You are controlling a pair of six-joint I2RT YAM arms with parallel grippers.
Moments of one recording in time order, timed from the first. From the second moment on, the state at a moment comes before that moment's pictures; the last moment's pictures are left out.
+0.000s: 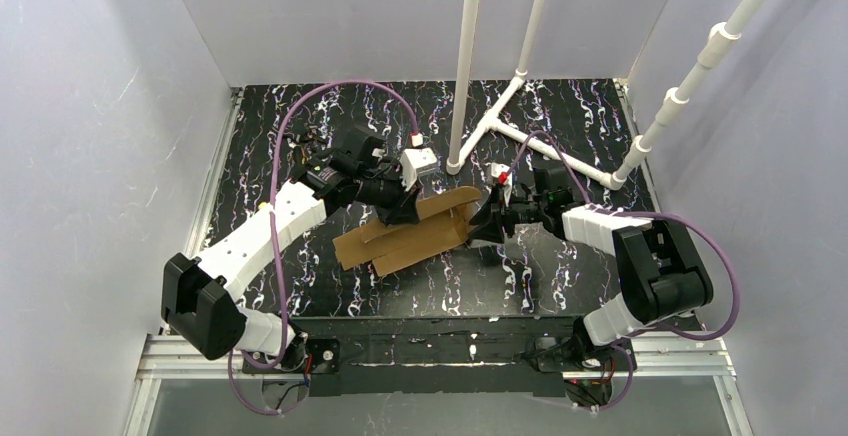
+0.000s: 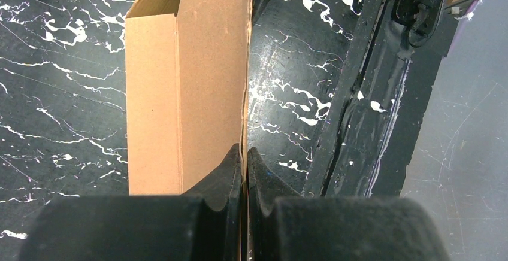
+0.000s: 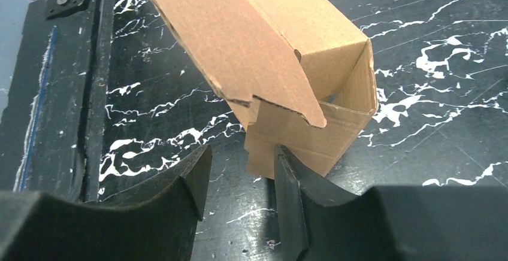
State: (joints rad) left arm -0.62 1.38 1.22 -0.71 0.59 0.29; right arm 0.32 1.51 0.63 0.19 -1.12 -0.39
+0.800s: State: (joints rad) left arm -0.72 1.31 1.15 -0.64 0.35 0.32; right arm 0.25 1.56 0.81 -0.25 -1.20 -0.68
